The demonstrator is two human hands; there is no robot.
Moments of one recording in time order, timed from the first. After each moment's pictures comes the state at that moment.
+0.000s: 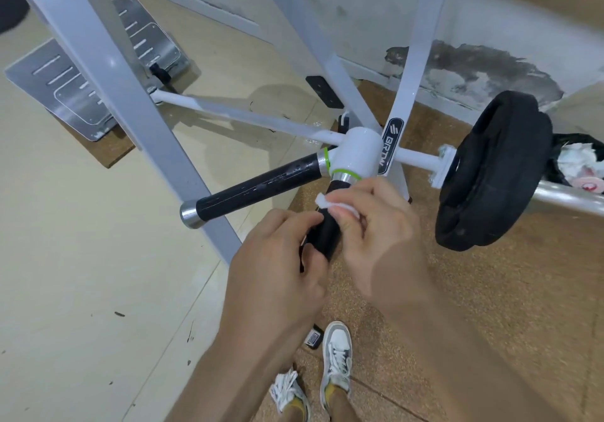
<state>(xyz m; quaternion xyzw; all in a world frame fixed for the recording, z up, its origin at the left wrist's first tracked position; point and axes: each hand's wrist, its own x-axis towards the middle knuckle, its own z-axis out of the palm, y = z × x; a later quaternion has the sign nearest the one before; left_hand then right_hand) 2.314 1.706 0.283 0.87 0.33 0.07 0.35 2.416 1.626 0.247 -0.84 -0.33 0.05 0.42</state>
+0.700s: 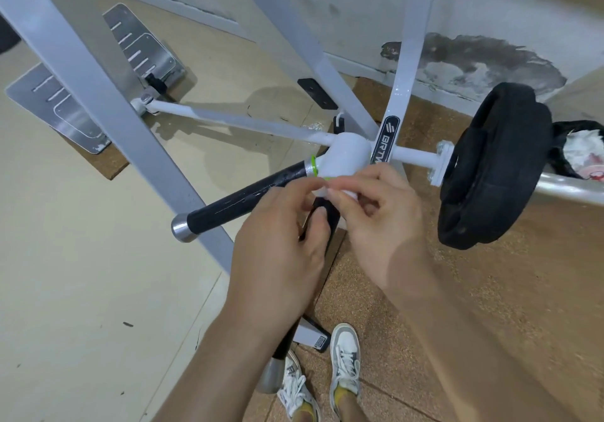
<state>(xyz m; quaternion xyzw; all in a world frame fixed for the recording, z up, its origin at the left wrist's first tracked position) 2.350 1.715 0.283 0.87 0.31 0.10 0.38 2.443 1.631 0.244 -0.81 -0.25 0.11 0.52</state>
